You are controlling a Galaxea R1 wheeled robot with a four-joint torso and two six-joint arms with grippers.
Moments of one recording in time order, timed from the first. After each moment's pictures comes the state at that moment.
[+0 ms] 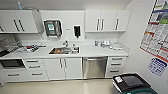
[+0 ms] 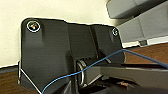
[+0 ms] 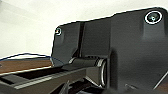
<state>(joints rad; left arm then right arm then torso) 1.46 2.72 -2.19 -0.01 -0.06 0.06 -1.47 2.77 -2.25 -0.08 0.03 0.10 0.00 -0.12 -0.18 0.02</state>
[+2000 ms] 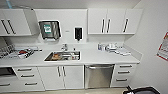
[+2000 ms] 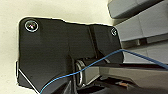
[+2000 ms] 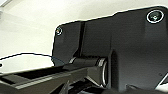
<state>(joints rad) 1.46 2.73 -2.19 -0.01 -0.06 0.06 -1.47 2.78 -2.26 -0.08 0.03 0.10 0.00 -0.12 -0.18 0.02</state>
